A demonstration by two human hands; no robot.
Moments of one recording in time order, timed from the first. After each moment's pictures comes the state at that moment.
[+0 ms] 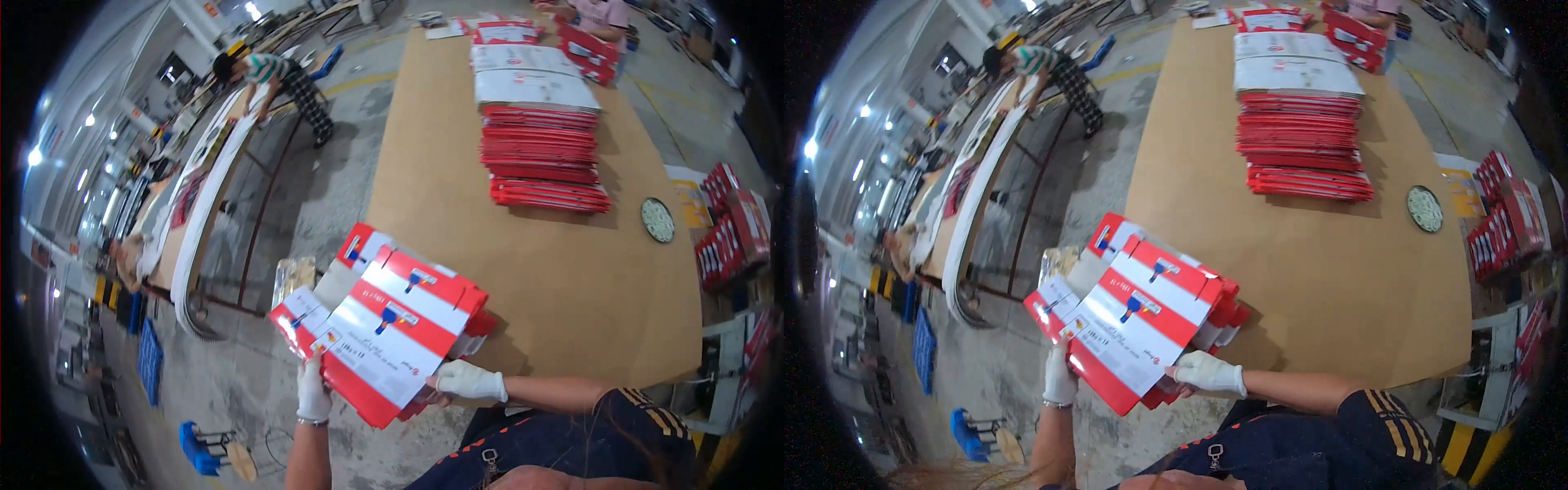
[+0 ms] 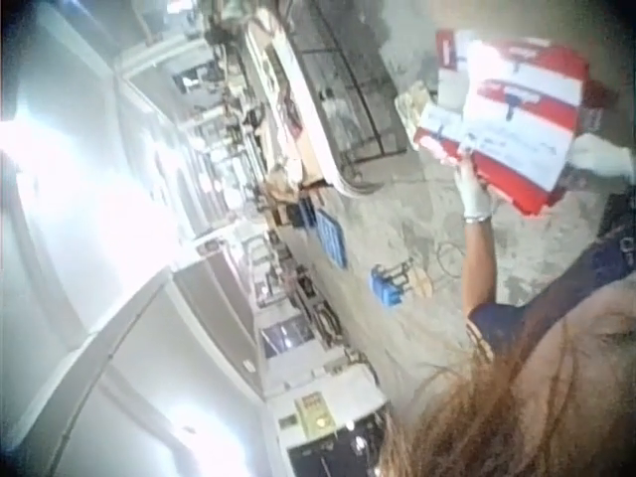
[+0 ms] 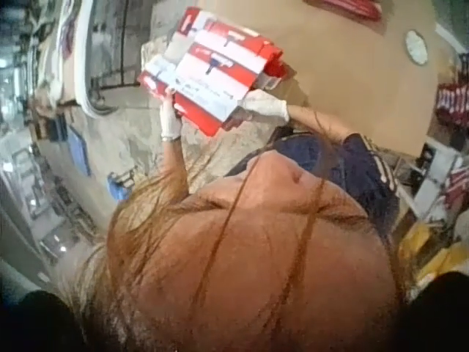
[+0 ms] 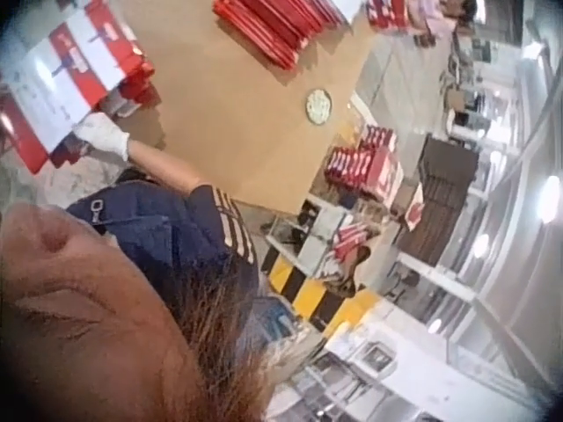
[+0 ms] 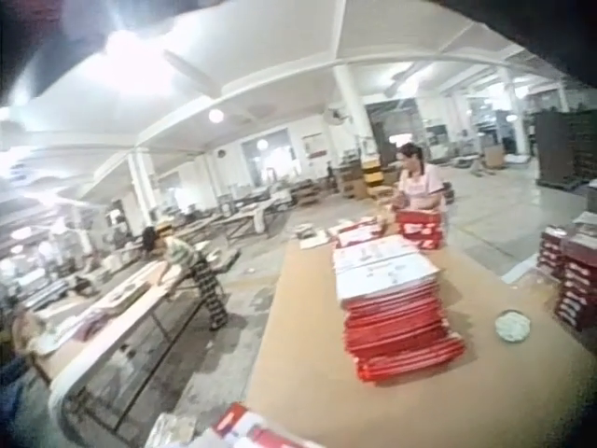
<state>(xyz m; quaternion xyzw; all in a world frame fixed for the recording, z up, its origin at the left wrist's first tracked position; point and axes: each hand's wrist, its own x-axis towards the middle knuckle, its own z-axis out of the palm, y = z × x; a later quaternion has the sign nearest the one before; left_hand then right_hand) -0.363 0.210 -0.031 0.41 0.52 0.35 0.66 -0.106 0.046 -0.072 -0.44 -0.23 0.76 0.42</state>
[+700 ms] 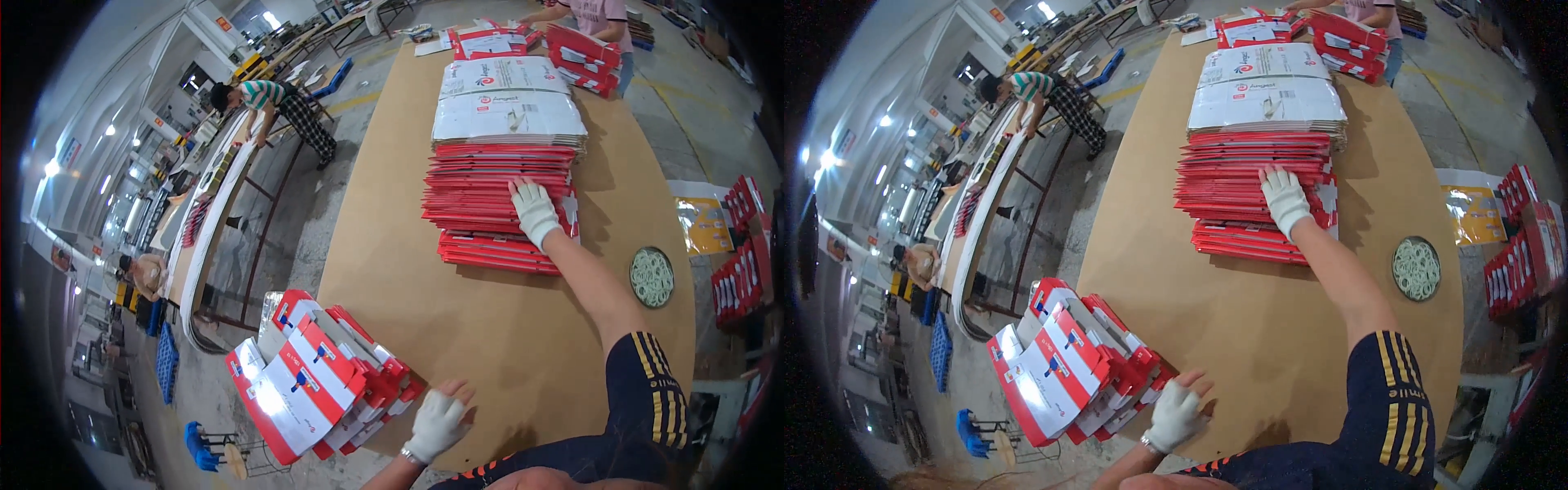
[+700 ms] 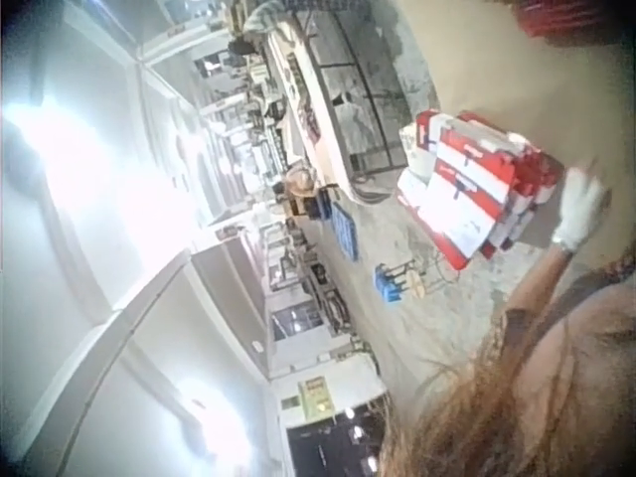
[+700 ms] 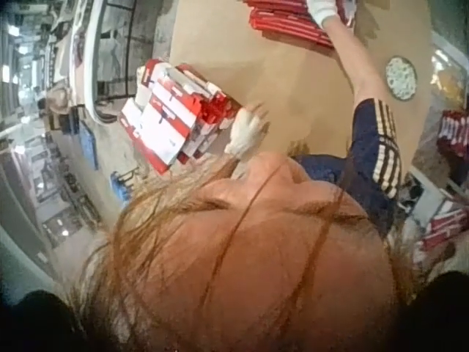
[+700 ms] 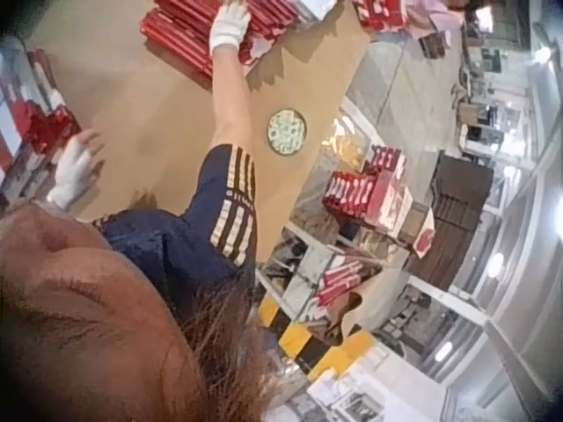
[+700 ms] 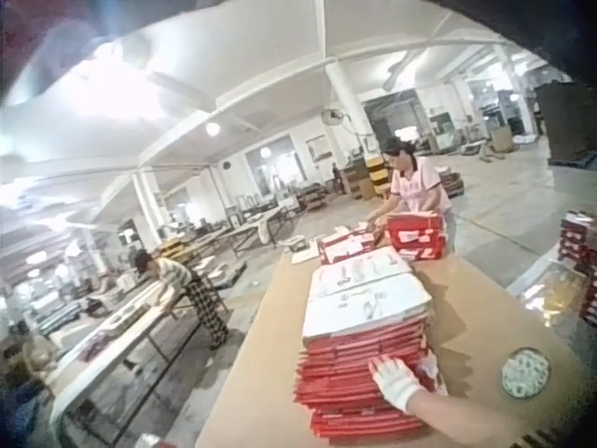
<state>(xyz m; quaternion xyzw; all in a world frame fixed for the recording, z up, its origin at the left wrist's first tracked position) -0.005 0.029 -0.061 0.94 0.22 0.14 0.21 0.404 0.153 -0.150 -0.80 -0.55 -0.22 -0.03</state>
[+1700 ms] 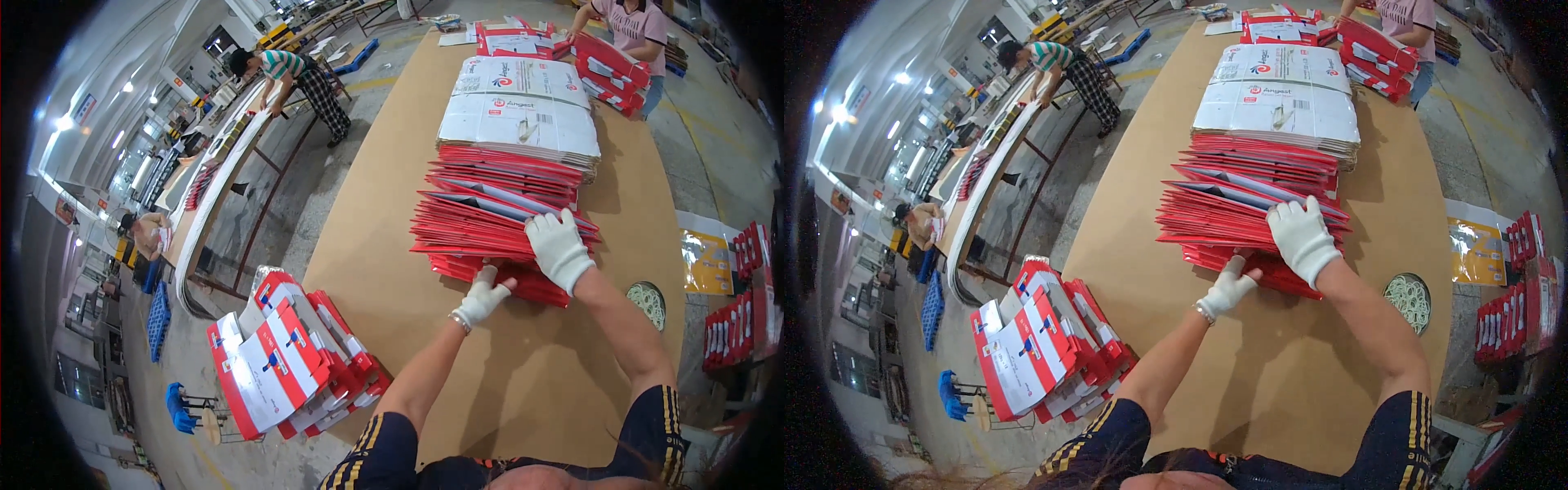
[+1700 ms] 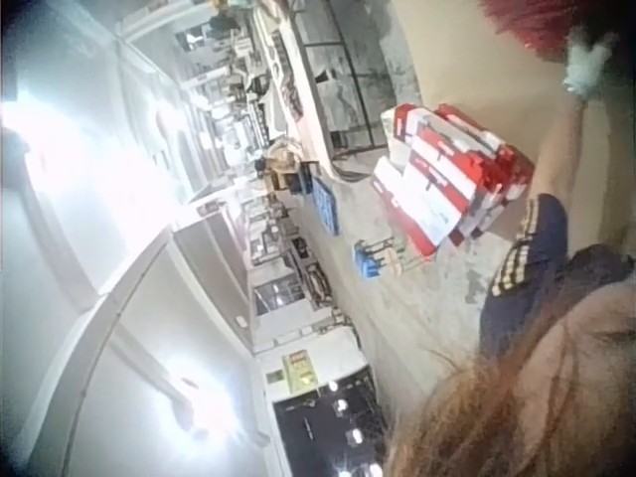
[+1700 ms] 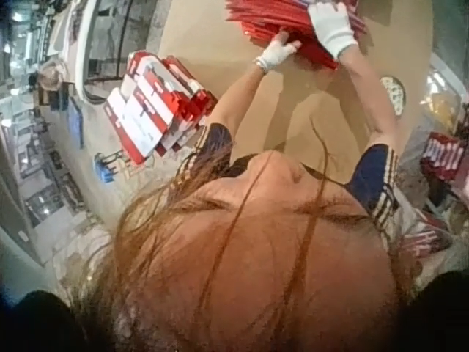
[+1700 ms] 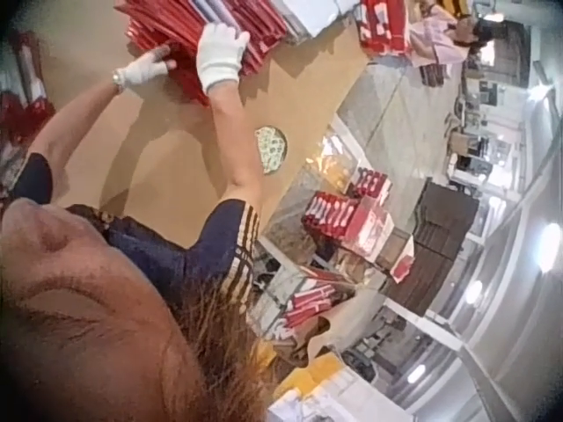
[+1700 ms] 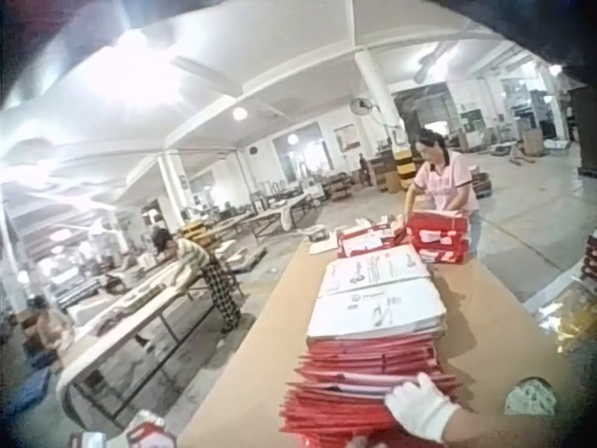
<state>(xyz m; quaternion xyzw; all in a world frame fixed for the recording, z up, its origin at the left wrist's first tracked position) 0.226 0.164 -0.223 0.76 0.32 0.13 0.55 0.393 0.076 -0.060 -0.70 -0.68 -0.24 0.02</state>
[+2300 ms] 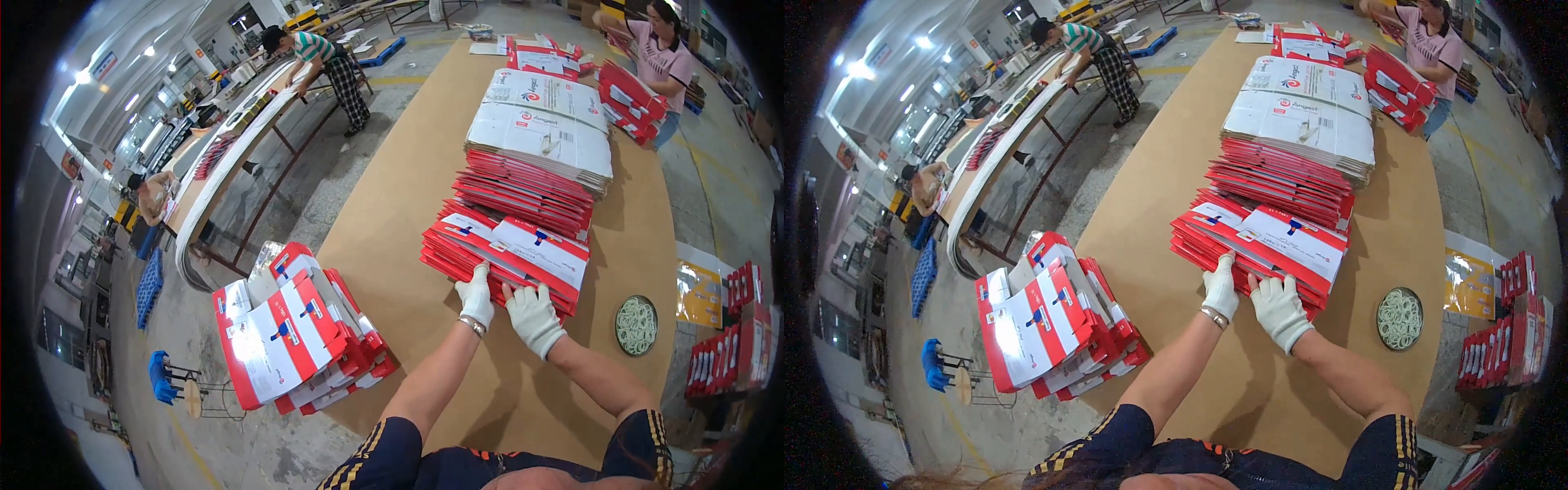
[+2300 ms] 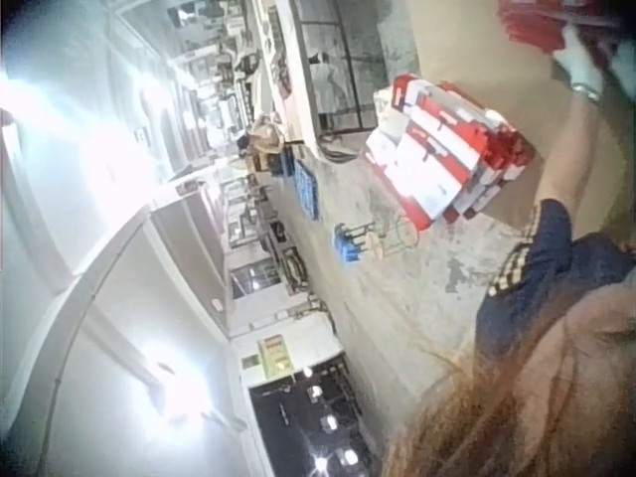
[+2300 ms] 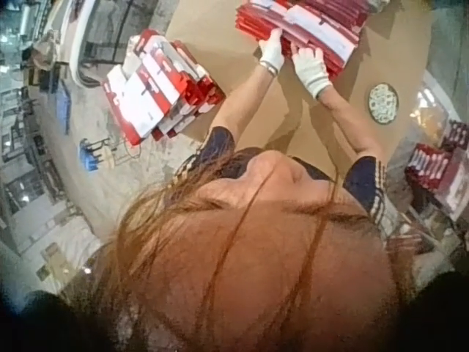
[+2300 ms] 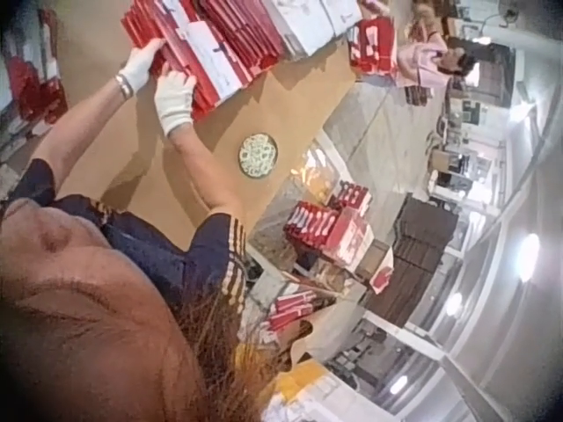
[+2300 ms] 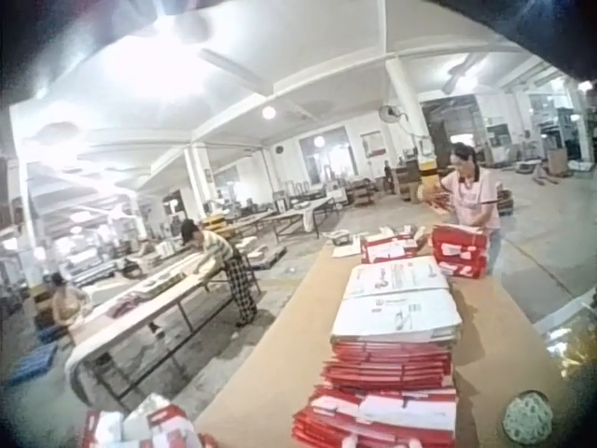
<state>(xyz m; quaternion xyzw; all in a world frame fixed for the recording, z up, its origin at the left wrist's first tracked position) 0.221 0.129 -0.145 0.18 0.49 0.49 0.70 0.298 0.015 -0.111 -0.64 -0.73 -0.23 0.00</state>
